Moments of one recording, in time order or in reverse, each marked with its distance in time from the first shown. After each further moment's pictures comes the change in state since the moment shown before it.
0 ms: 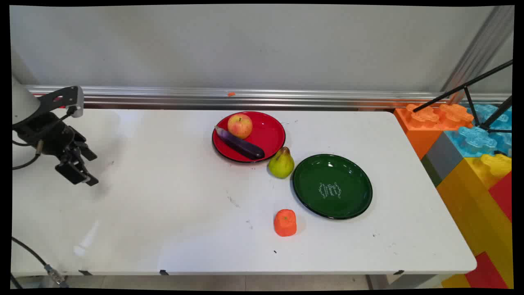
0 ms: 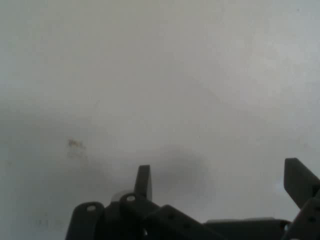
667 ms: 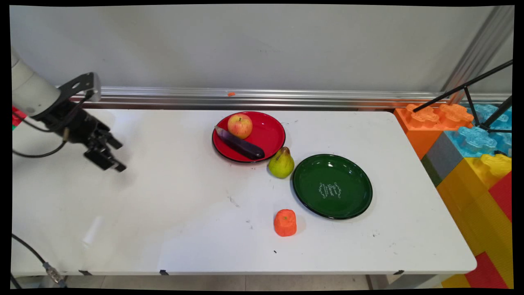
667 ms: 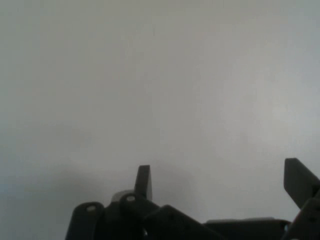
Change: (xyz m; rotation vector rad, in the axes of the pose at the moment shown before) arm 0.036 -0.008 0.002 -0.020 0.158 -0.013
